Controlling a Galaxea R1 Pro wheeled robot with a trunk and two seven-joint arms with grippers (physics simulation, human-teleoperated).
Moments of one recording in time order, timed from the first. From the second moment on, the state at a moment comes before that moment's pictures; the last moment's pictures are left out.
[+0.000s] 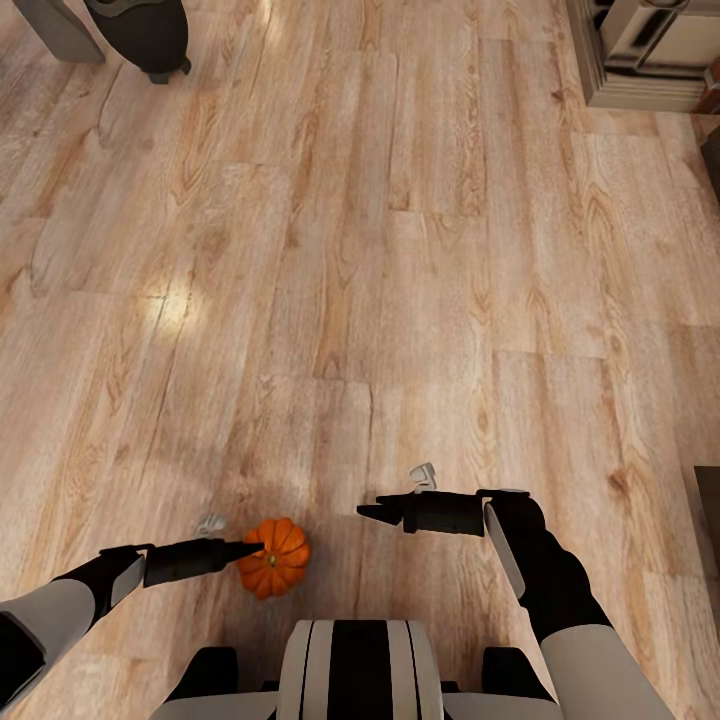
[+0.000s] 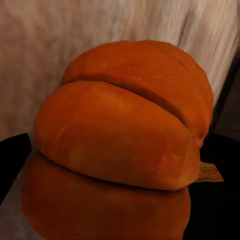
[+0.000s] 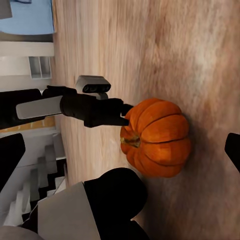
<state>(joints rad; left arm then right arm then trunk) -0.89 0.30 -0.73 -0.05 0.84 0.14 -1.21 -0.60 0.03 0.02 -1.13 -0.05 0.78 1.14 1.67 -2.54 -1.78</state>
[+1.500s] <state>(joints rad) -1.04 0.33 -0.52 -0.52 0.84 0.59 -1.33 -0.60 -0.07 -0.31 -1.20 -0.05 0.79 1.13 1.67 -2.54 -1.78</state>
